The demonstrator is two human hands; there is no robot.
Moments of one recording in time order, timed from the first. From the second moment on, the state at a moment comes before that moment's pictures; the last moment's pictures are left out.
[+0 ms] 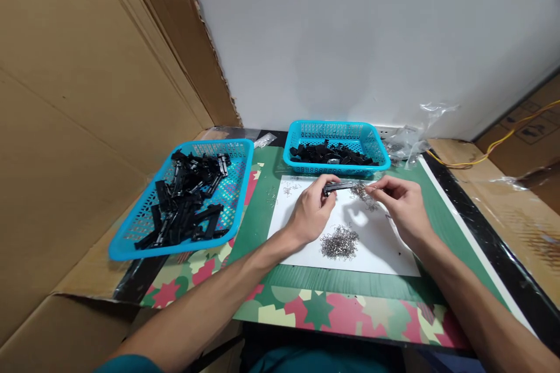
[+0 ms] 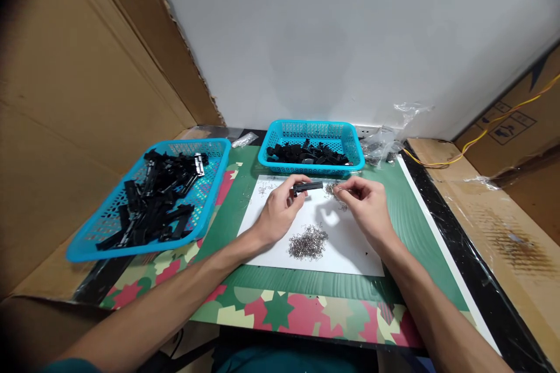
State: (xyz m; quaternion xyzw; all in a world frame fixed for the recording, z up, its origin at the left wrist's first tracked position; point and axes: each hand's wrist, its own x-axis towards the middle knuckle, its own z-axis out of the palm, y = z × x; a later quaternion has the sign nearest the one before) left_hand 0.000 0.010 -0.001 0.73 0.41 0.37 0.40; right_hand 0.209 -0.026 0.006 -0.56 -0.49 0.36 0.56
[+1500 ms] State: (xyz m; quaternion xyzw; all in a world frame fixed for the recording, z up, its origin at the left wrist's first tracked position) left_hand -0.008 0.019 -0.014 0.93 0.28 0.22 0.10; right_hand 0.213 -0.023 0.012 -0.62 -0.60 0.38 0.33
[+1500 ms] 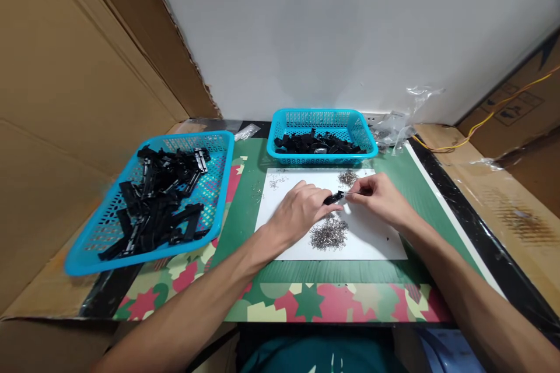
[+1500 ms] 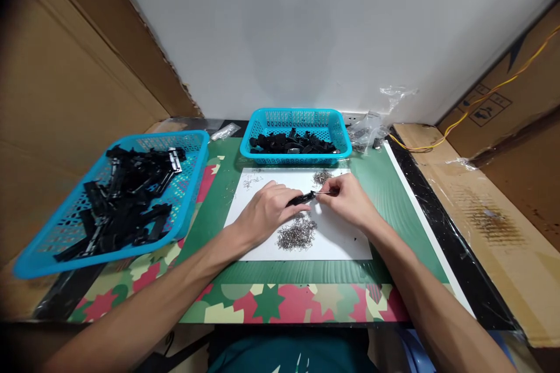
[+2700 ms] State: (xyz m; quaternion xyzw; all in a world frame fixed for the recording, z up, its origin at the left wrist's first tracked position) left_hand -0.006 0.014 -0.010 0.94 0.24 0.20 0.12; right_hand 0.219 -0.024 0.005 -0.63 -0.64 0.33 0.29
